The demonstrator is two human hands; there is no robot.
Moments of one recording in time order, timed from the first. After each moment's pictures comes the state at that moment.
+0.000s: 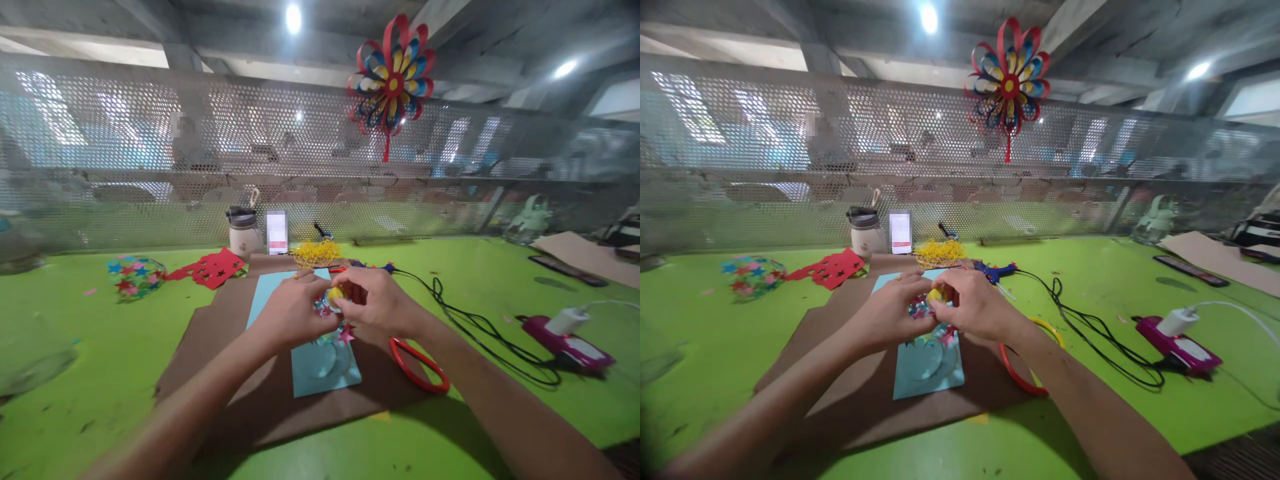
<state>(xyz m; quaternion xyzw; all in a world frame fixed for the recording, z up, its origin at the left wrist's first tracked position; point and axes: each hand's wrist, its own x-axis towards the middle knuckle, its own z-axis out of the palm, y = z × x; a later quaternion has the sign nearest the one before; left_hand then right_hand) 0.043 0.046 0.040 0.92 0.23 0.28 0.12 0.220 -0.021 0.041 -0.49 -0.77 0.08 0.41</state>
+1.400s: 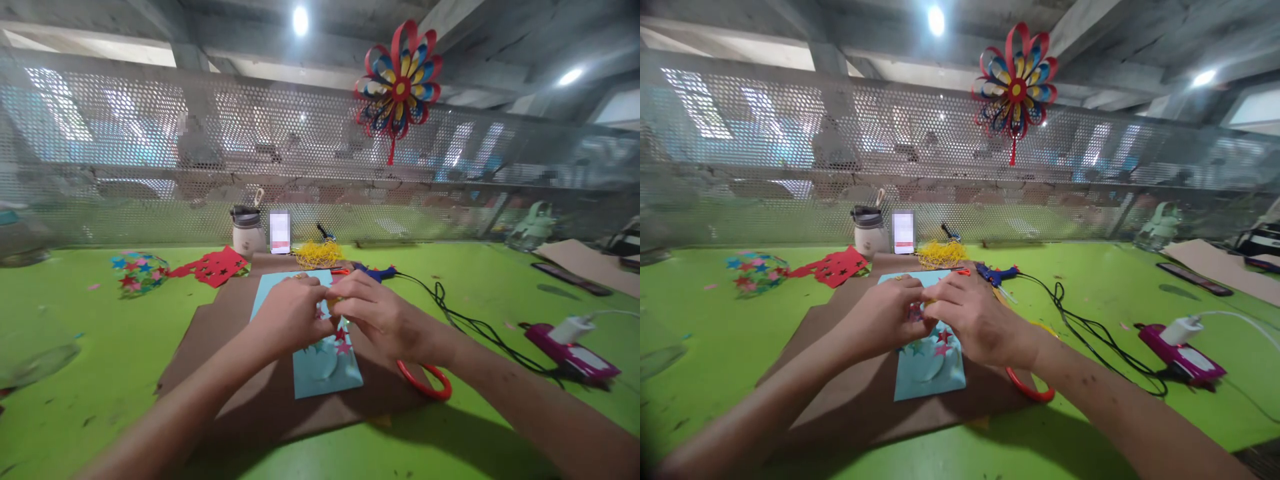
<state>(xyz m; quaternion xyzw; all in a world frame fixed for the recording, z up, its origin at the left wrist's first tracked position) 0.034 0.032 0.061 0.94 0.28 0.16 -0.06 0.222 -0.043 0.050 -0.32 -0.89 -0.06 0.32</state>
